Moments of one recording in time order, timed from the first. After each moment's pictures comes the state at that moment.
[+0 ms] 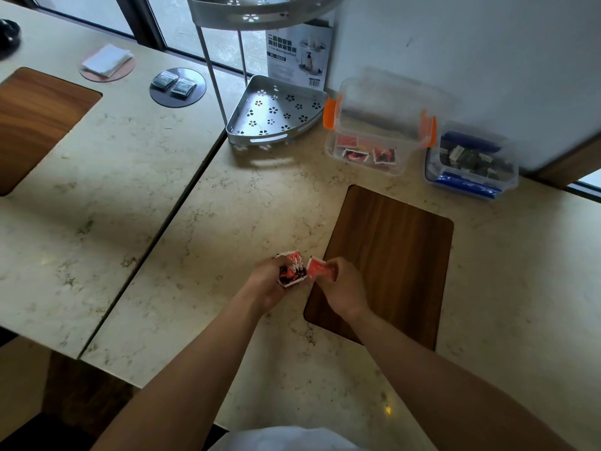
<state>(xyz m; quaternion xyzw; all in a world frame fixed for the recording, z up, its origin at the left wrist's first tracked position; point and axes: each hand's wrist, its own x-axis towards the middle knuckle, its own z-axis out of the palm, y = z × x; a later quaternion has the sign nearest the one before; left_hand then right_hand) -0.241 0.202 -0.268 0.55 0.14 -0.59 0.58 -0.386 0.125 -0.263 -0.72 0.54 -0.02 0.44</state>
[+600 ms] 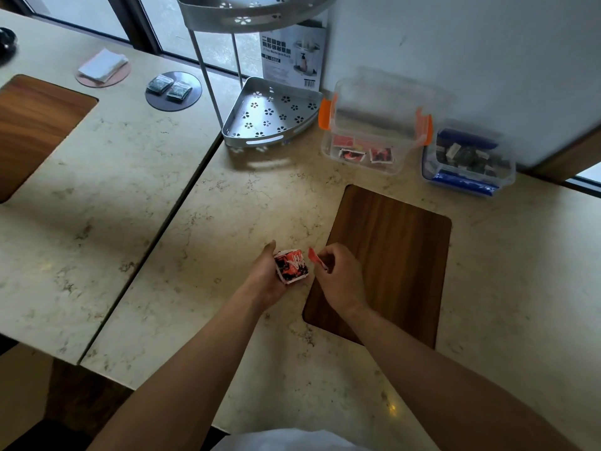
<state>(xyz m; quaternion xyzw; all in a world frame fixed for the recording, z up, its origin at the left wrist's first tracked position) -0.234 0.190 -0.269 0.51 0.20 -0.59 0.59 -0.377 0.124 -0.248 -0.76 0.47 -0.17 0.41</state>
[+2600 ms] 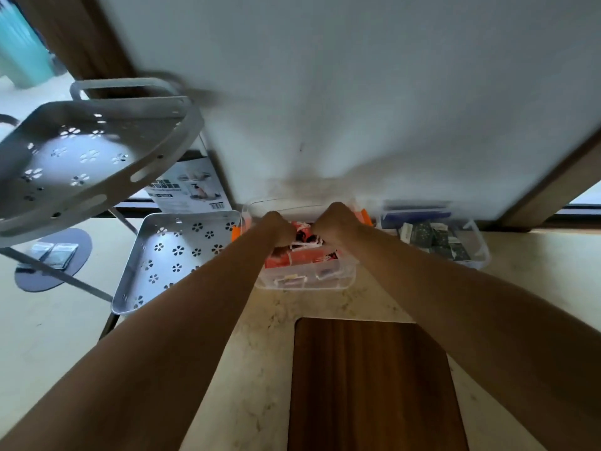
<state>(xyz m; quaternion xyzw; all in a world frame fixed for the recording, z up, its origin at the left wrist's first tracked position) -0.152 -0.217 -0.196 0.82 -0.34 -0.44 0.16 -0.278 -0.266 -0.192 -0.68 0.62 -0.04 0.39</state>
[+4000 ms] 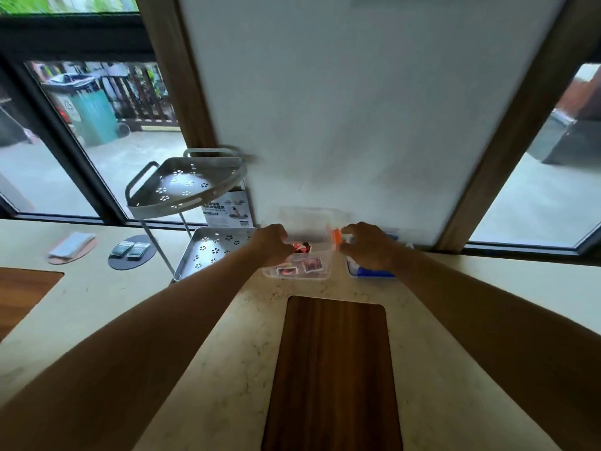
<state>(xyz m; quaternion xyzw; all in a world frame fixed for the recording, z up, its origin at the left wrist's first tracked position) -0.241 -0.019 -0.025 0.80 -0.53 -0.22 0.15 -0.451 -0.117 -0.036 -0.87 0.44 -0.04 0.21</state>
